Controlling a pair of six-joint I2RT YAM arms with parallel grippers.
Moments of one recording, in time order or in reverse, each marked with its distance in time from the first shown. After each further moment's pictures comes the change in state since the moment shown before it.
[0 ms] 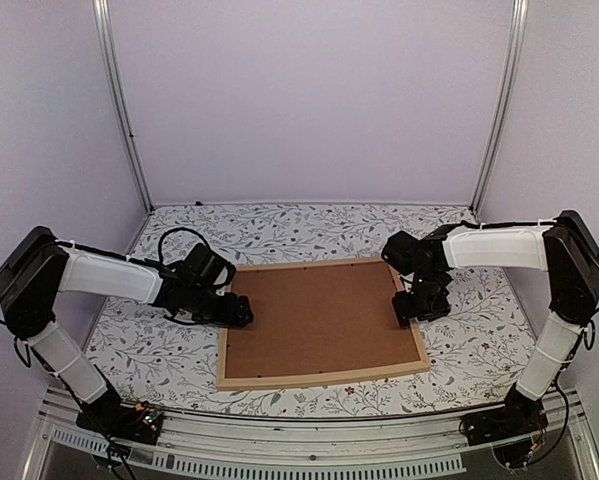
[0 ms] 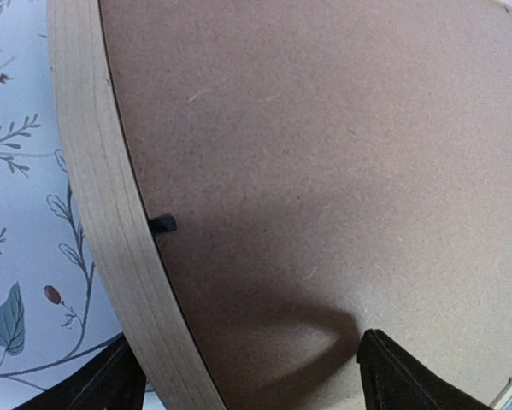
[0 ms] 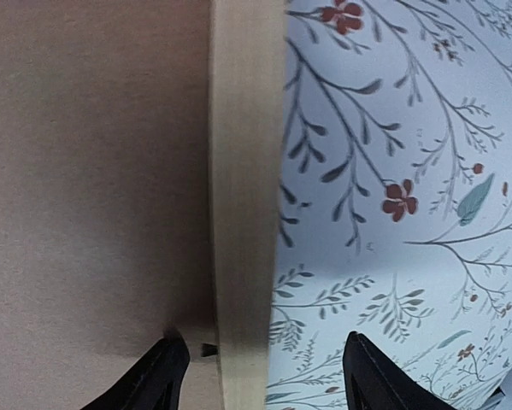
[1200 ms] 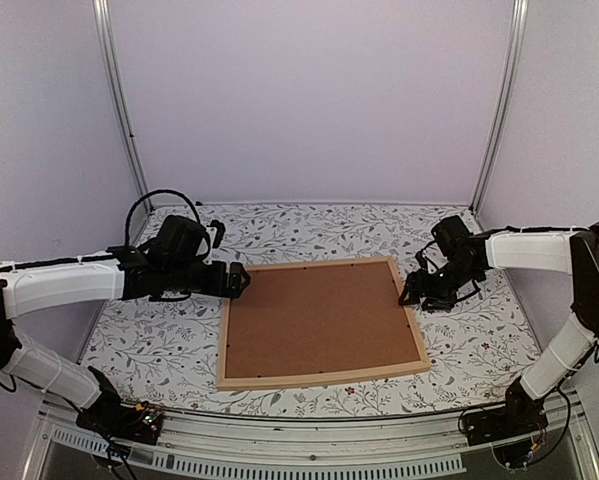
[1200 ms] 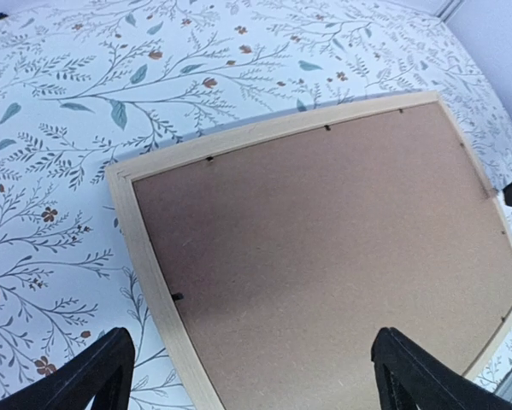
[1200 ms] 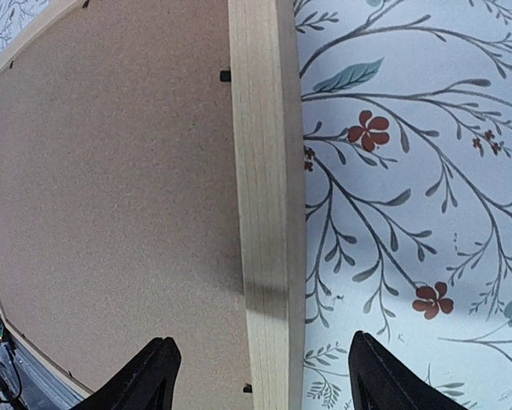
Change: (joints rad) left arm -0.026 -0.262 0.063 -0.062 -0.154 0.095; right arm -0.286 -0.161 -0.189 0.368 -0.449 -0.108
